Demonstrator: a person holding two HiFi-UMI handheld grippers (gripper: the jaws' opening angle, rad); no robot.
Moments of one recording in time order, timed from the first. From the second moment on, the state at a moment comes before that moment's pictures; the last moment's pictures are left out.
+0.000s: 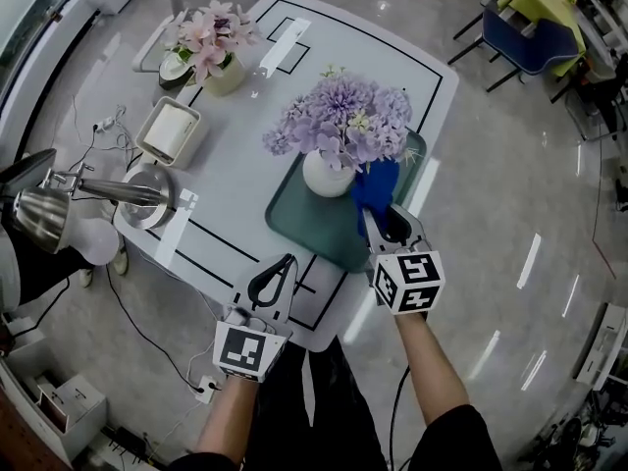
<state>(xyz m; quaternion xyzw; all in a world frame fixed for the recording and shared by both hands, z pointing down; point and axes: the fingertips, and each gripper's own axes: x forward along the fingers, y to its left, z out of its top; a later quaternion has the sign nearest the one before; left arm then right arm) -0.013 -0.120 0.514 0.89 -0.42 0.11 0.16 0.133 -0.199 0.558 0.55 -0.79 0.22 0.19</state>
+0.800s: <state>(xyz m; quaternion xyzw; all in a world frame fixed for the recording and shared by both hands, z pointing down) -0.051 -0.112 0.527 0.88 -0.43 0.11 0.16 0.063 -0.172 0.578 0.51 -0.81 0.20 0.22</state>
